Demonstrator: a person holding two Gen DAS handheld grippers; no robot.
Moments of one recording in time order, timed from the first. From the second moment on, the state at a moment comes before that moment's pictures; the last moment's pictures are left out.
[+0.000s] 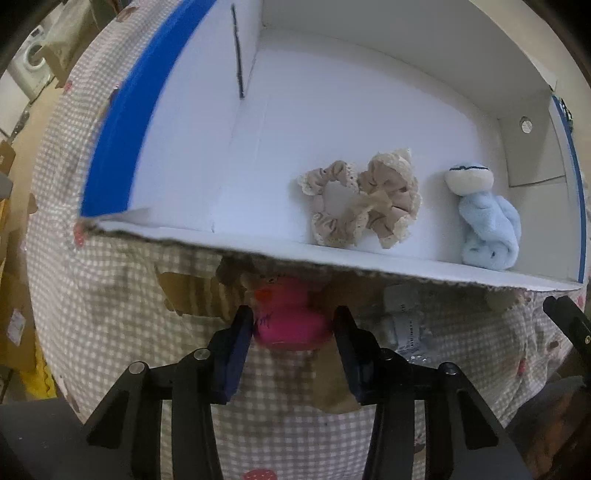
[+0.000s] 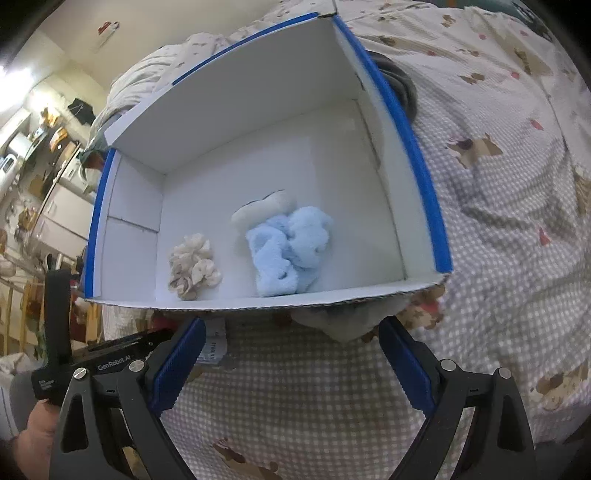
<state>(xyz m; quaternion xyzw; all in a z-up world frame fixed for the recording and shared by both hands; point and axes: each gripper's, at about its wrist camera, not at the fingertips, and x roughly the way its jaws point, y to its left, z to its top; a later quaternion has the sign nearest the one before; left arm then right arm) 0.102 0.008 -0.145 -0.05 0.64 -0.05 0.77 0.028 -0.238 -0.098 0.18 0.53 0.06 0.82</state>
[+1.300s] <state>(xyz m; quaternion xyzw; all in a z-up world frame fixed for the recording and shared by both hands) 0.090 0.031 -0.098 -0.01 0.57 0.01 0.82 0.073 -0.226 -0.157 0.07 0.61 -0.03 0.79</state>
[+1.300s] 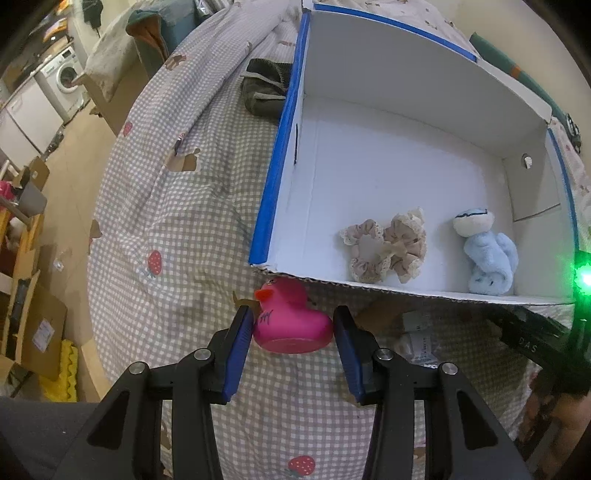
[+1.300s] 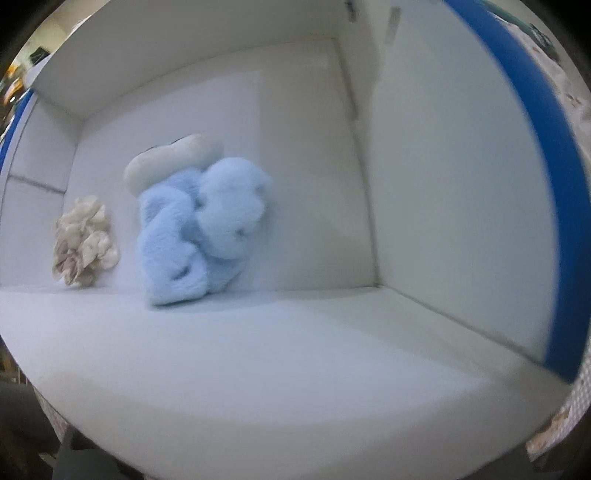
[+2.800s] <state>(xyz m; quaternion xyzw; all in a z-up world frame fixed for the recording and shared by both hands) 0.068 0.045 -0.020 -0.01 0.49 0.05 0.87 -0.007 -0.199 -0.025 0.14 0.47 0.17 0.86</state>
